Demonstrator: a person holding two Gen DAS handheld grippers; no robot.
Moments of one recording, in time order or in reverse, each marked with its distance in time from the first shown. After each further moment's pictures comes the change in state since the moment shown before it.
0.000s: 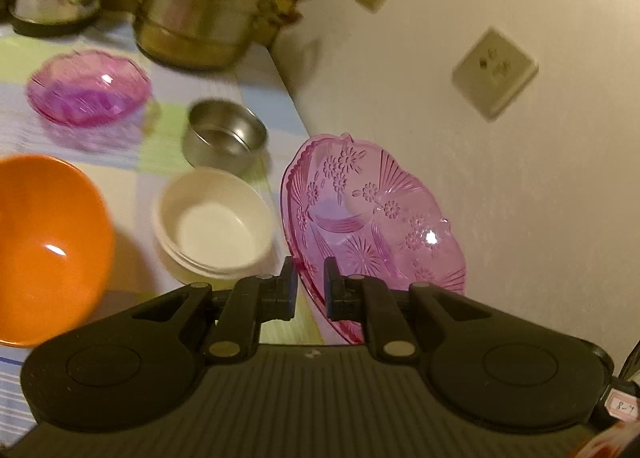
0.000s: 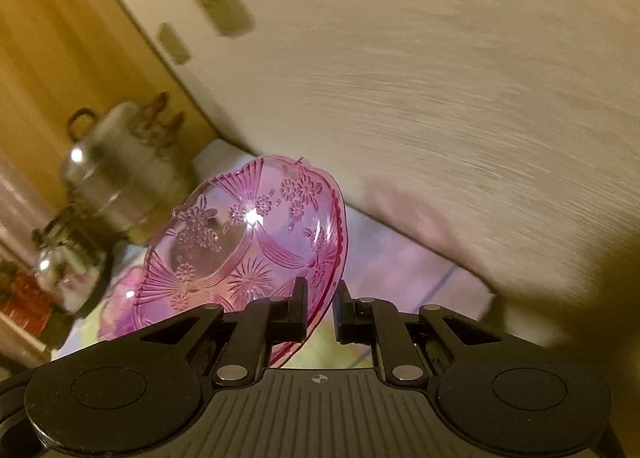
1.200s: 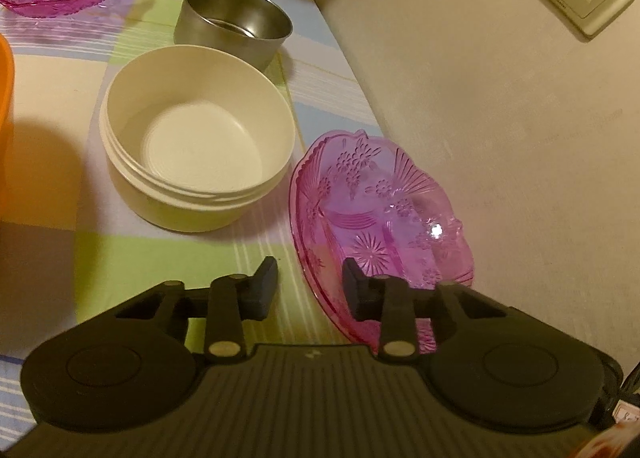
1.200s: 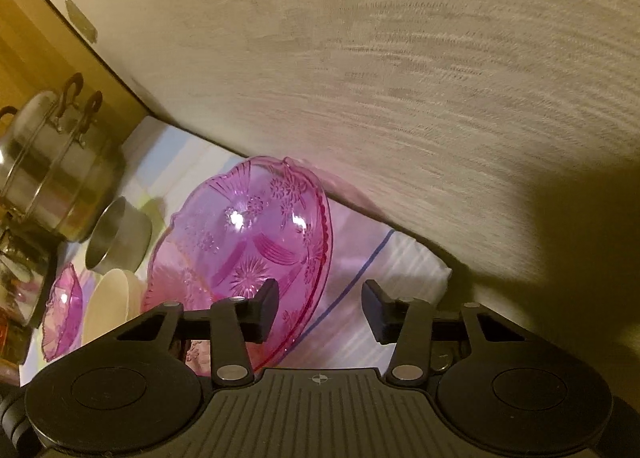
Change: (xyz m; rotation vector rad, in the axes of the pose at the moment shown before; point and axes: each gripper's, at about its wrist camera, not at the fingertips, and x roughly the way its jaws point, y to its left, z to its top) left arm 0.117 0.010 -0.040 -0.066 0.189 0.032; right arm 0.079 -0.080 -0.009 0.128 0.098 -0.137
